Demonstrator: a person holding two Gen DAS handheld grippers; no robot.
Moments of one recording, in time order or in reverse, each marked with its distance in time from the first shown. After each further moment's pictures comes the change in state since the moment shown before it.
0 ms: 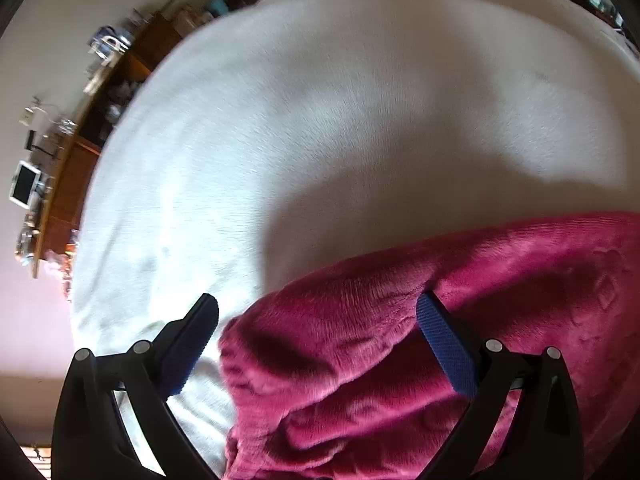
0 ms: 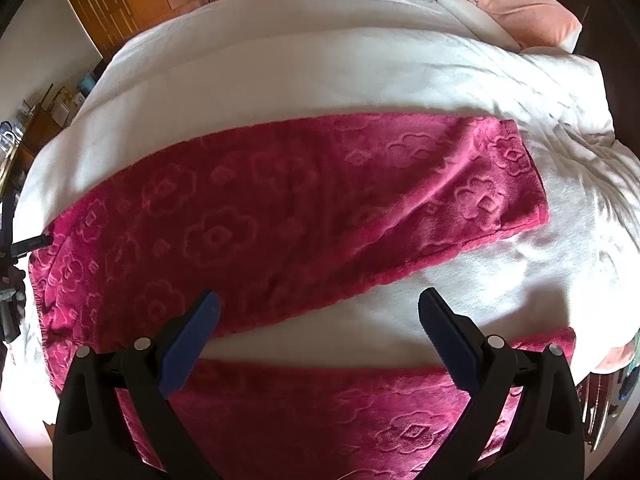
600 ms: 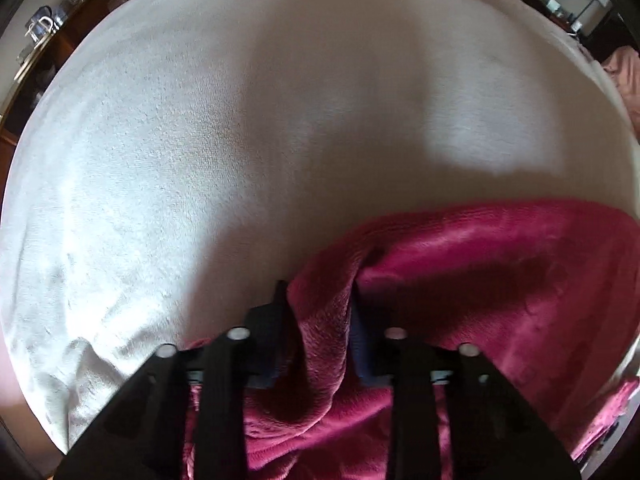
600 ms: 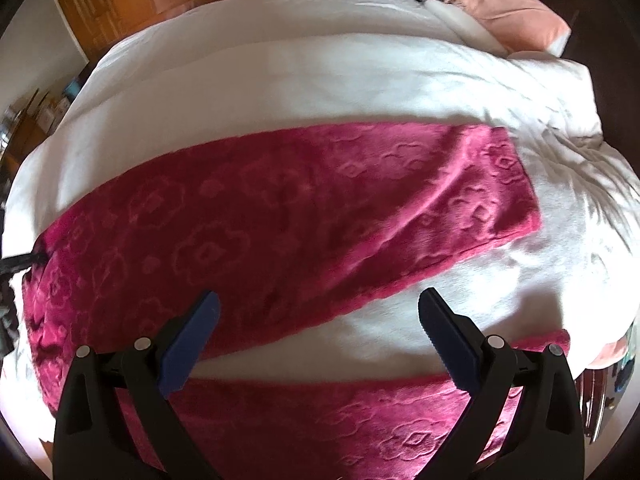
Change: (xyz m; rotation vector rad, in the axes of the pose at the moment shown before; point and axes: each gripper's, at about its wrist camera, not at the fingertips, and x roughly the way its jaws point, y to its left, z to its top) left arm 0.051 0.033 0.008 0.038 0.035 -0.295; right arm 0.004 0.003 0.011 0.033 -0.035 -0.072
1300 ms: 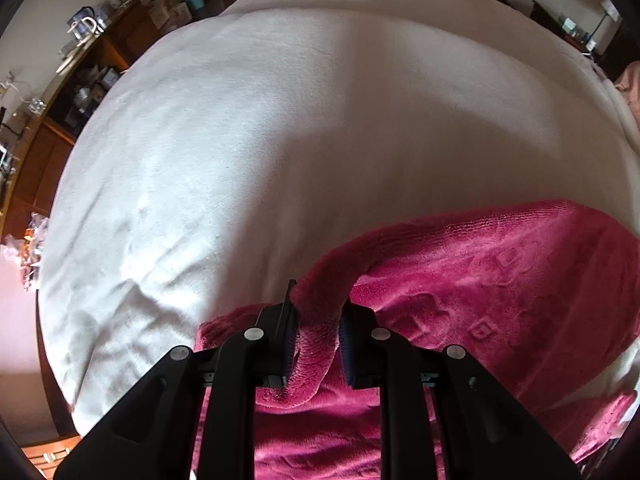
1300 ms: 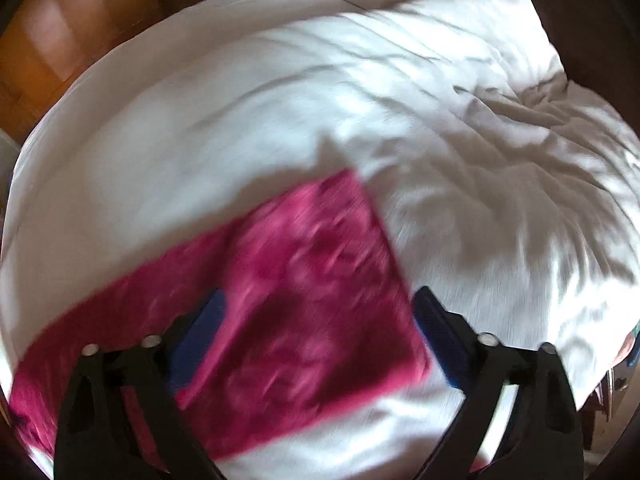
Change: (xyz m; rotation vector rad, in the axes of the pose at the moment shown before) left arm -0.069 -0.020 -0.036 -0.080 -0.059 0.123; right arm 0.103 -0.255 0.136 0.321 0.063 -0.064
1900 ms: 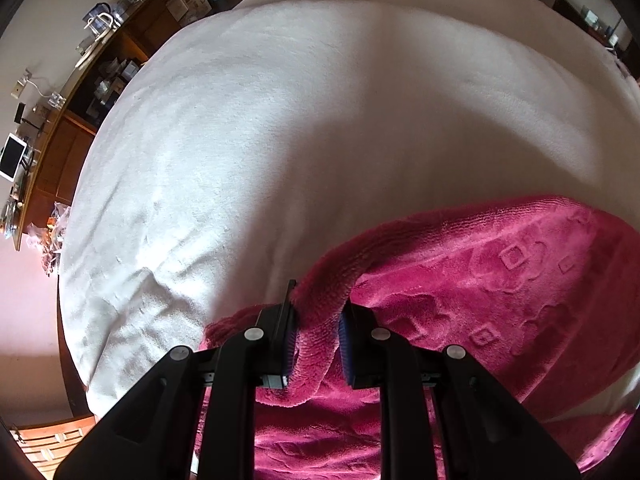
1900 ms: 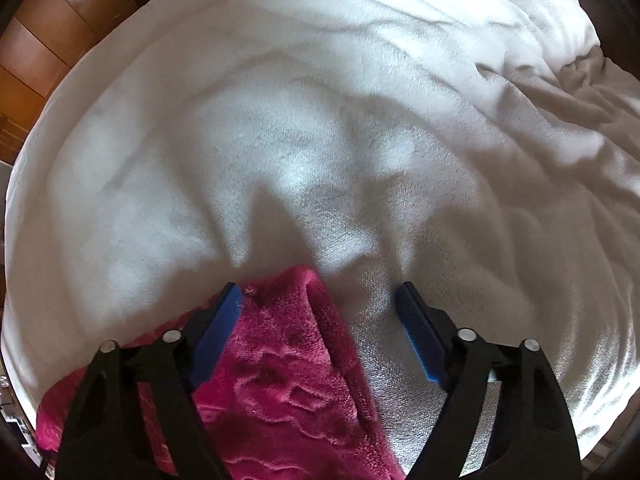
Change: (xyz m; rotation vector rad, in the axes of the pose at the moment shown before) left arm -0.012 -0.041 -0.002 -0.019 0.050 0.095; right arm 0.074 -0.037 0.068 0.054 0.120 0.046
